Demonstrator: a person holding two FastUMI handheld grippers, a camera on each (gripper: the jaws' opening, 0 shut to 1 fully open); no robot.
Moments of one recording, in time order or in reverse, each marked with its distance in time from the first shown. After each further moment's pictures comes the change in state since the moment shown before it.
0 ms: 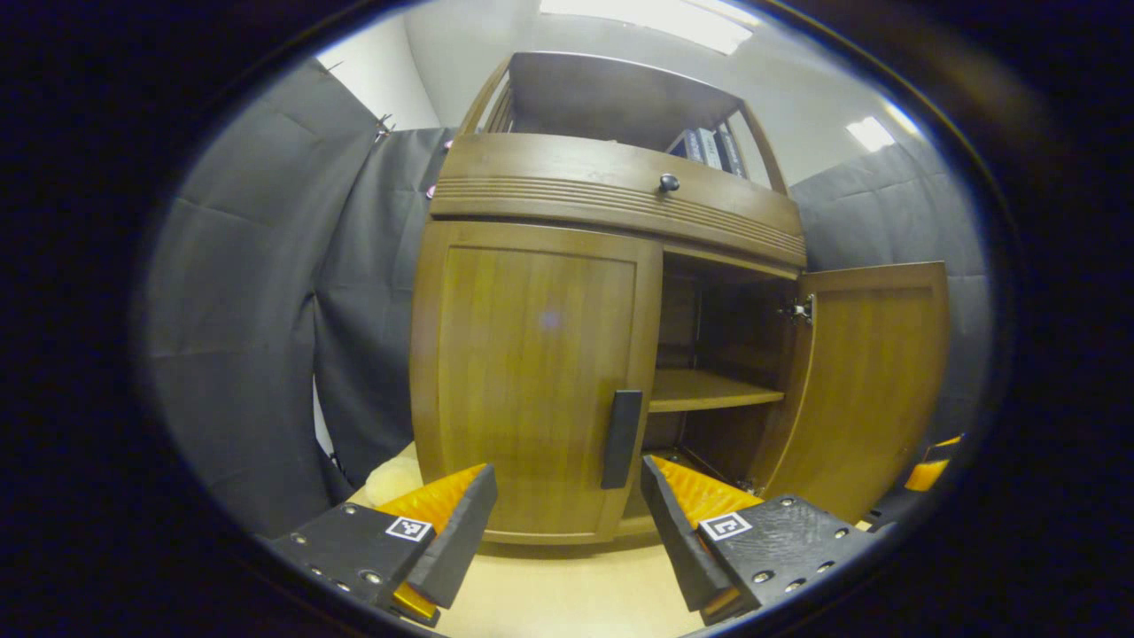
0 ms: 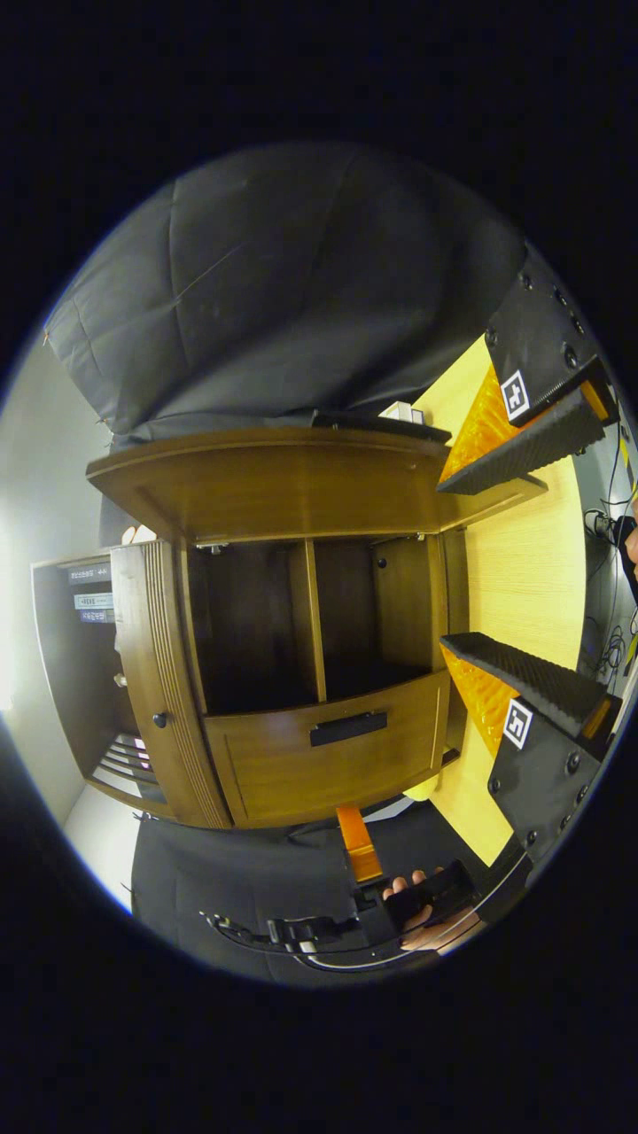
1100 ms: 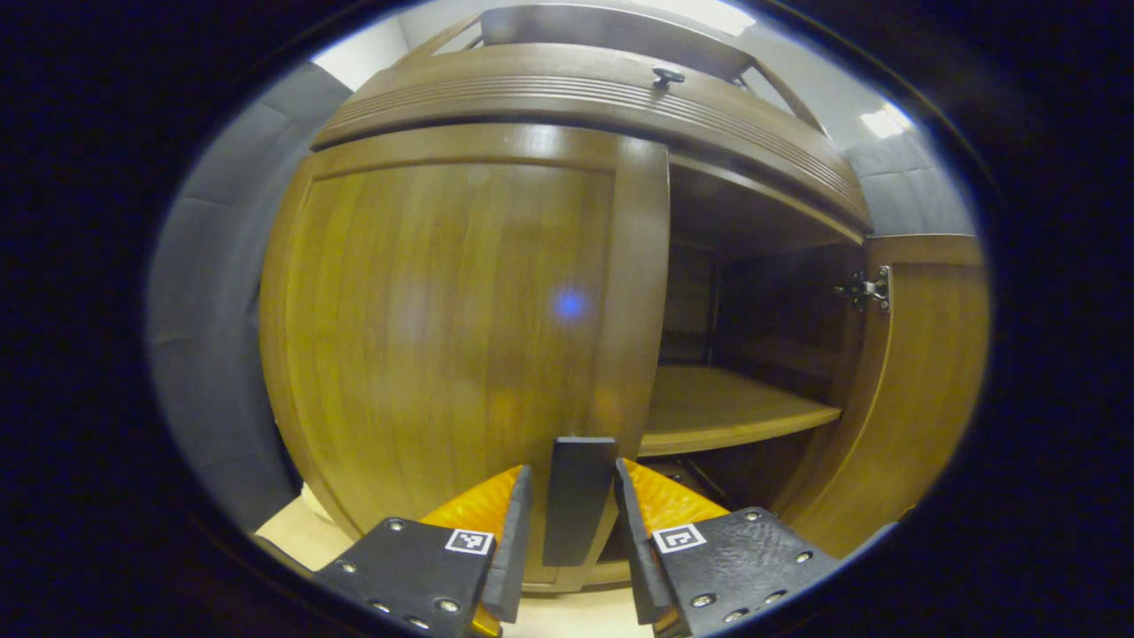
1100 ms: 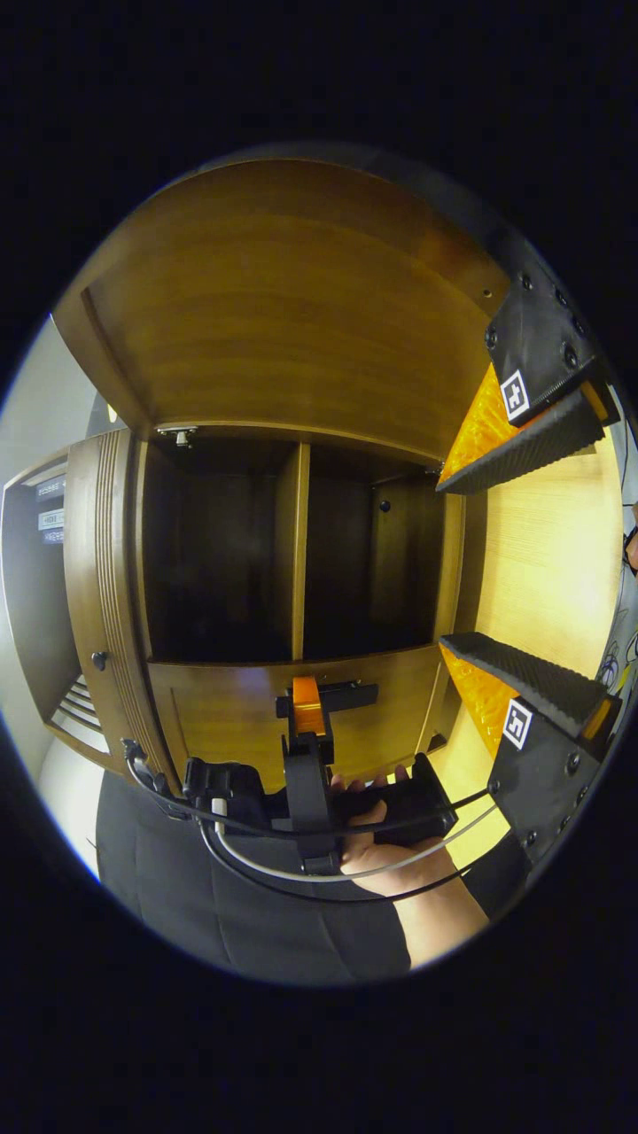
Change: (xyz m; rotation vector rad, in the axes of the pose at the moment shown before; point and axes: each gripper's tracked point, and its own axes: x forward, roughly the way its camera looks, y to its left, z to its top) left arm 0.141 -0.046 -0.033 -0.035 0.069 0.023; right arm 0.101 0.053 0.000 -0.132 0.047 0.169
